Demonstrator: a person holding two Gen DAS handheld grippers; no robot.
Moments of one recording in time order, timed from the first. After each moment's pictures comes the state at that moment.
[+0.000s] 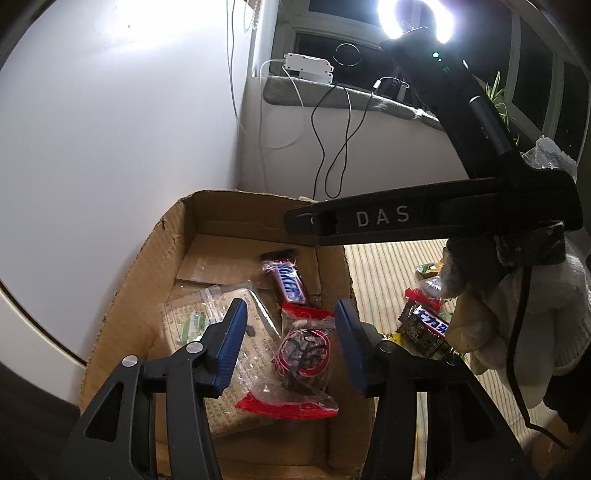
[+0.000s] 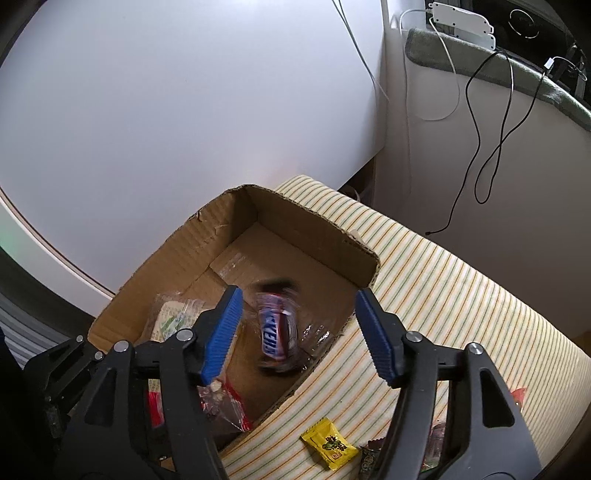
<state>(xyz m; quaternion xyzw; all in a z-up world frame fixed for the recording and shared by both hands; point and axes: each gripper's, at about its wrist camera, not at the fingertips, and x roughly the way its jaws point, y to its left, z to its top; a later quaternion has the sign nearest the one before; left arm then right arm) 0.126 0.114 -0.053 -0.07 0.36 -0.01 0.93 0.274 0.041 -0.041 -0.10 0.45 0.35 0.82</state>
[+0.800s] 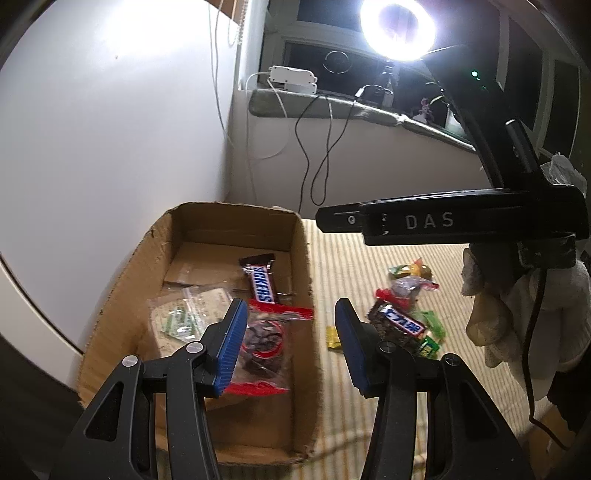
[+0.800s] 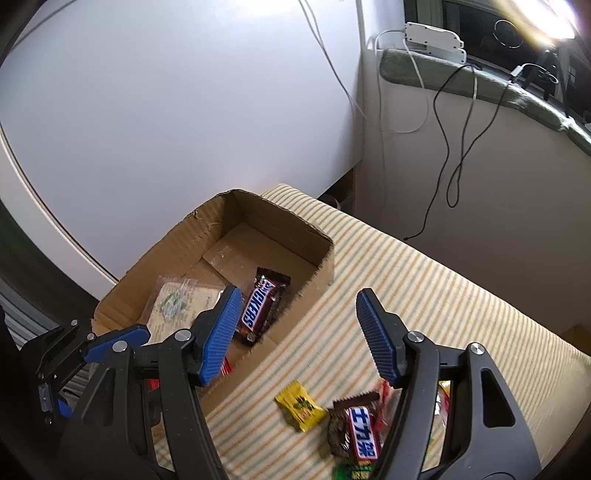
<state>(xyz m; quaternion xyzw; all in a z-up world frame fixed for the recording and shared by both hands) 0.104 0.089 -0.033 -0.07 0.34 -0.02 0.94 0.244 -0.015 -0.011 -0.09 0.42 0.33 0.84</state>
